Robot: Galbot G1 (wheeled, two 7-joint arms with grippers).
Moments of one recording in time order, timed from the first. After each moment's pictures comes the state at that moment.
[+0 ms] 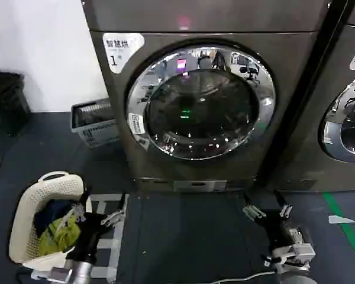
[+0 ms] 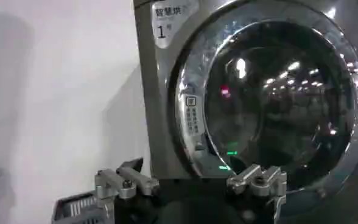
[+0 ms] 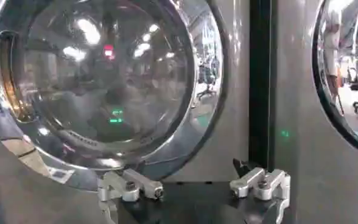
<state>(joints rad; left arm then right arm) 1.70 -1.51 -0.62 -2.24 -0.03 -0.12 0.19 -1.64 1.51 0.72 2.25 0.23 -0.09 -0.23</state>
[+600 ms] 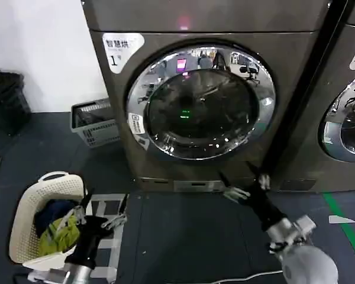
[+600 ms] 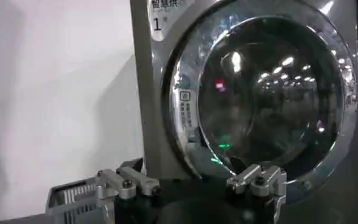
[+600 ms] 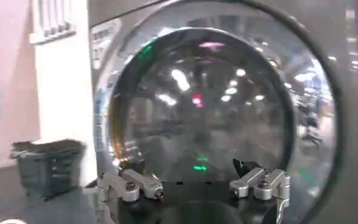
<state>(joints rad) 1.74 -1.50 -0.61 -2.31 -0.04 -0.03 0.21 -1.29 1.19 0.50 2.12 0.39 -0.21 -0.40</state>
